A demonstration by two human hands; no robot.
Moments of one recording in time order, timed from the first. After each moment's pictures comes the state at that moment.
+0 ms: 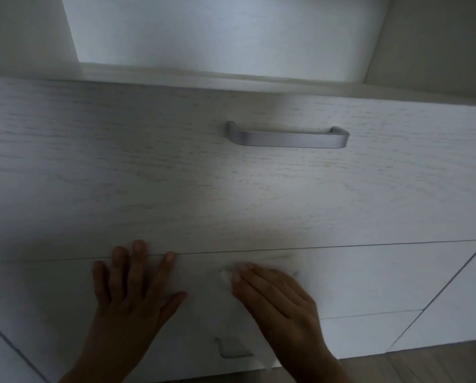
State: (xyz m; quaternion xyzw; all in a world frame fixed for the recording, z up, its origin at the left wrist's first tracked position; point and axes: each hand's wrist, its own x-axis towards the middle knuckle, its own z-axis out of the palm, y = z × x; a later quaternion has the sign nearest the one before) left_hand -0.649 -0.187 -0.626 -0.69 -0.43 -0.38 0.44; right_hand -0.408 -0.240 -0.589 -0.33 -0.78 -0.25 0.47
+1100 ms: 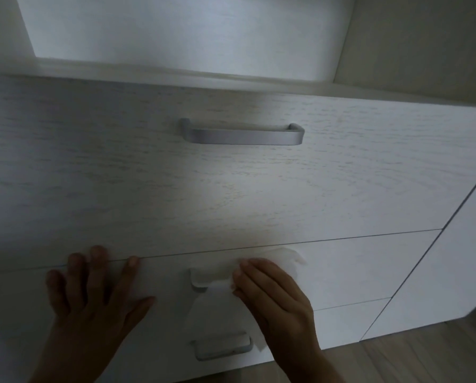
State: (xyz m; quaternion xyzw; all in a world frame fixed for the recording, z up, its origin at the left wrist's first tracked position) left_hand -0.648 -0.181 -0.629 -0.68 -0.41 -0.38 0.47; right_hand -0.384 -0.245 -0.596 -0.38 -0.73 -0.23 0.51
